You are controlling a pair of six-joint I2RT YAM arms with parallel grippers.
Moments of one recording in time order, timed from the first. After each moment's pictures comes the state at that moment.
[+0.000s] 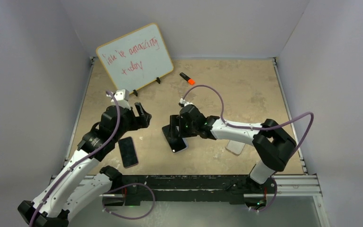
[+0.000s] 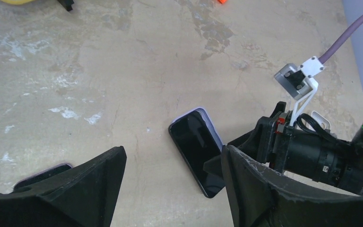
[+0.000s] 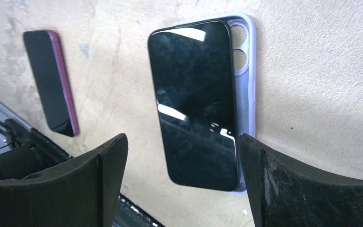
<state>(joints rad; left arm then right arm) -0.53 0.73 0.78 -0.53 -0.20 -0.55 0.90 1.66 0.96 -0.14 -0.04 0.75</state>
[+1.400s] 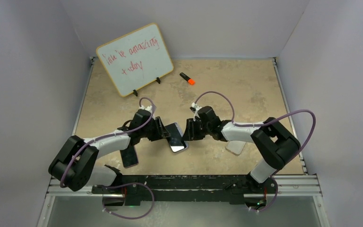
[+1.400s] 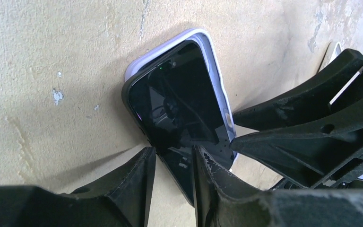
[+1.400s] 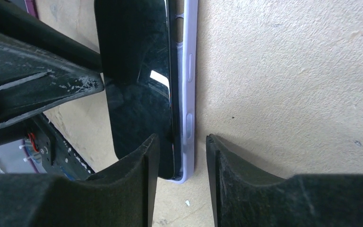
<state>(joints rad) -0.53 1.33 0.48 0.08 0.24 -0.81 0.72 1.63 0.71 0.09 -0.34 0.60</state>
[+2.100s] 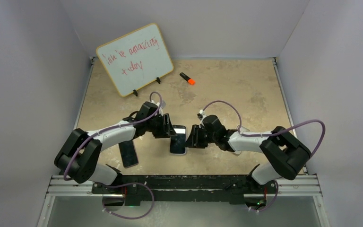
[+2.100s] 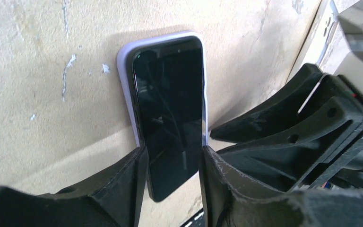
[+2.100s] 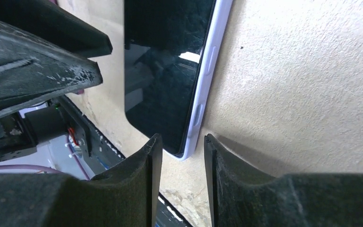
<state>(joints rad) -0.56 1.44 0.65 -0.06 0.36 -0.74 0.76 1.52 0.53 0.21 -0.35 0.87</state>
